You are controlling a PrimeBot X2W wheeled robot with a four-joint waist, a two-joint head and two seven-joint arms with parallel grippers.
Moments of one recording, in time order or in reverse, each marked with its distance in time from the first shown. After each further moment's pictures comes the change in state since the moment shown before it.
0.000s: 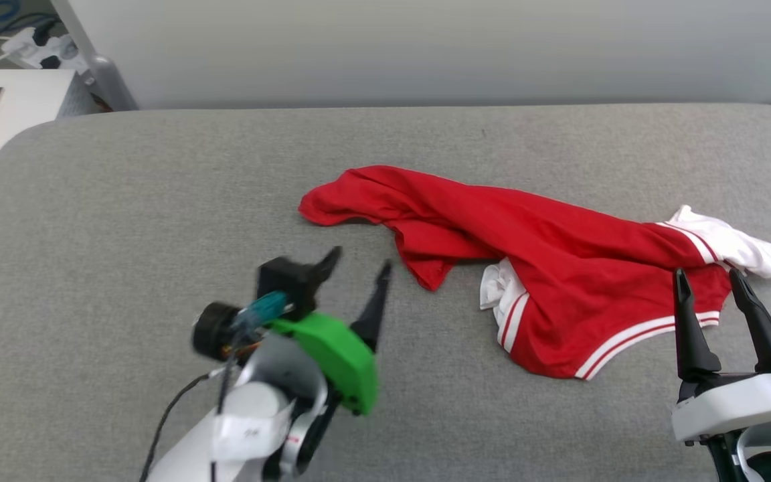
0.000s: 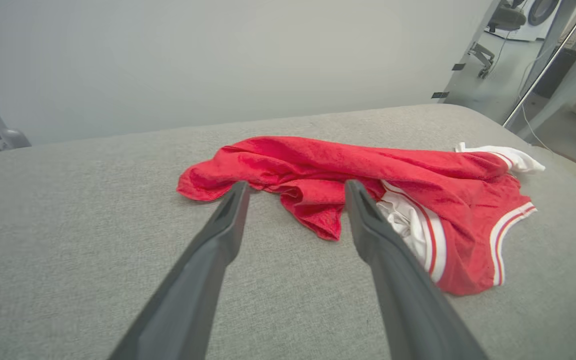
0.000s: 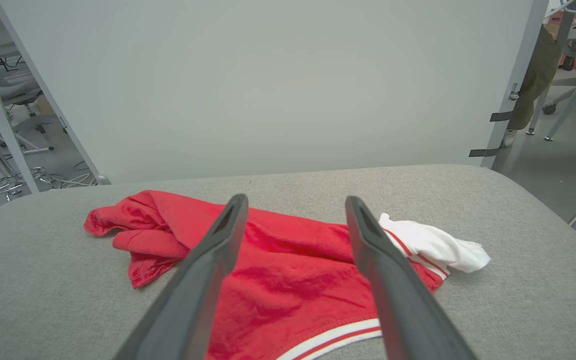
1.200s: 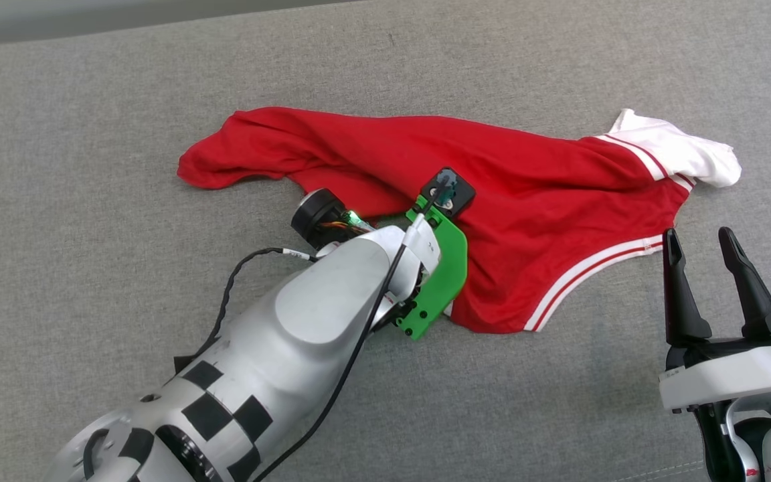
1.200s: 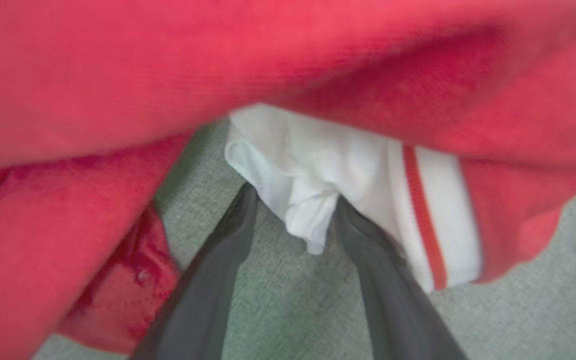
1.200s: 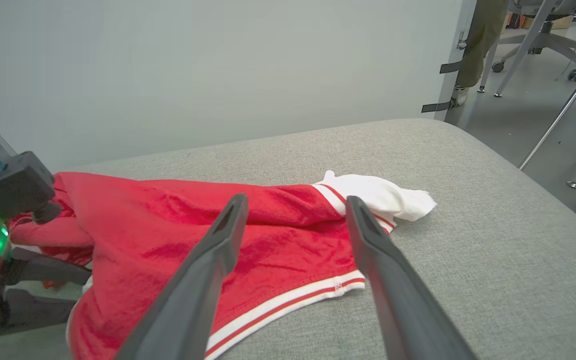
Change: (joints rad) left arm -0.613 -0.277 -0.385 0.806 -0.053 -0.347 0.472; right arm -0.086 -0.001 0.044 0.019 0.038 0.000 -0.063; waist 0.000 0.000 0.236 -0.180
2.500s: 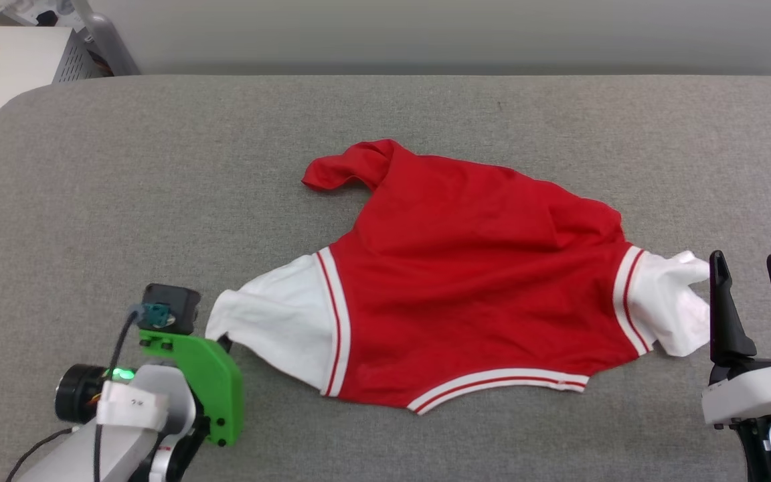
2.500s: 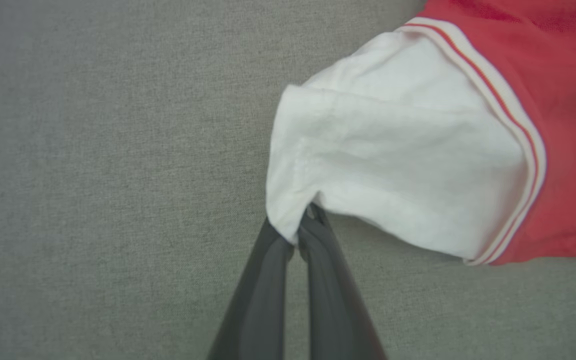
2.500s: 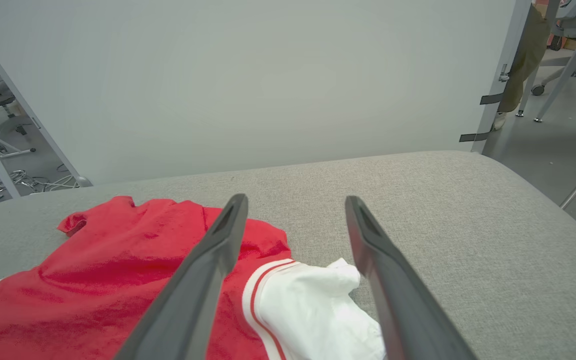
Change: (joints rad) left arm 0.597 0.615 0.274 -0.760 -0.221 0.466 -0.255; right arm 0.054 0.000 -0.108 -0.038 -0.005 0.000 0.086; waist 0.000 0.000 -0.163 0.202
